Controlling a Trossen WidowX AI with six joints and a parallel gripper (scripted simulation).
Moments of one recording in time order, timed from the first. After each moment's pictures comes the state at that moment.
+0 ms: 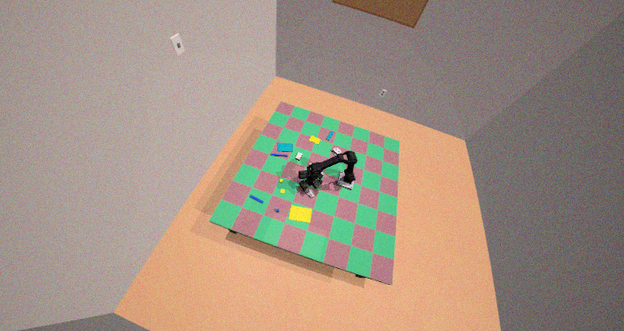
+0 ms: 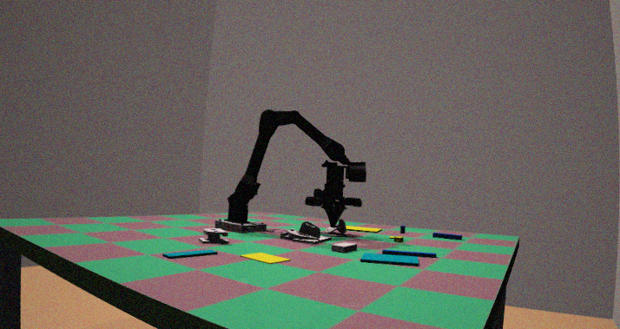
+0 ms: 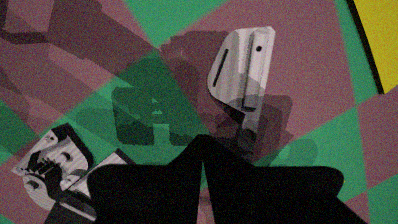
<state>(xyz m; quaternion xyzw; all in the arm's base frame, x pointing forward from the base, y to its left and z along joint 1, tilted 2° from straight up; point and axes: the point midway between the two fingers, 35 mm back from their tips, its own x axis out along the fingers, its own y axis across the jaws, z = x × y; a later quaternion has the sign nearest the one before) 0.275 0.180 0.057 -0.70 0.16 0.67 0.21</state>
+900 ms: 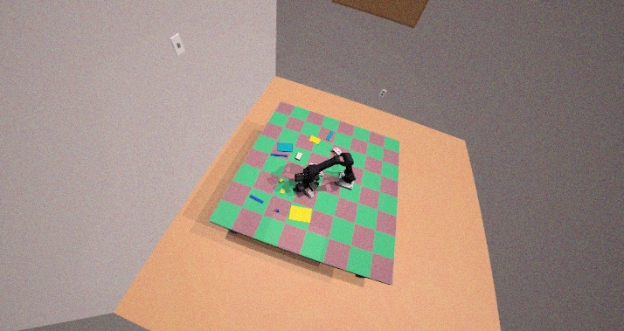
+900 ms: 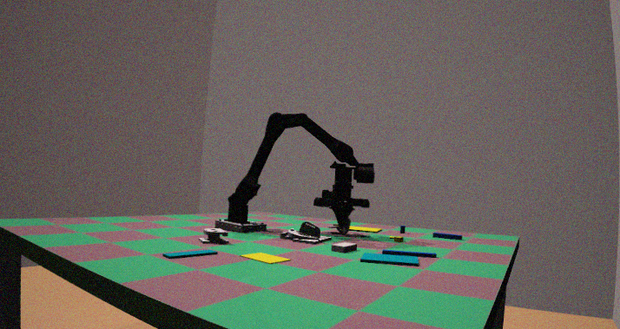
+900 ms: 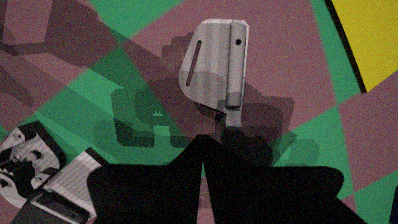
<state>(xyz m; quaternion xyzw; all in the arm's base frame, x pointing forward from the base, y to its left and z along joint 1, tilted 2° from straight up) 0.291 0.206 0.057 -0.70 0.16 0.67 0.20</state>
